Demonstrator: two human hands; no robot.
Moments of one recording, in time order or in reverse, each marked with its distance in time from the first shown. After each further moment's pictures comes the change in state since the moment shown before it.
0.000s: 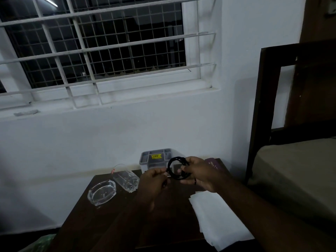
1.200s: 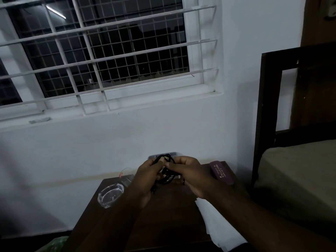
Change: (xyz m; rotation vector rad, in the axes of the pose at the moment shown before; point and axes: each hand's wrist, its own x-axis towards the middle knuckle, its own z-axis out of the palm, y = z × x) left_hand -0.029 0.061 -0.021 -0.104 -0.113 0.030; right_hand -0.026 -0.014 0.055 0.109 -0.091 -0.260
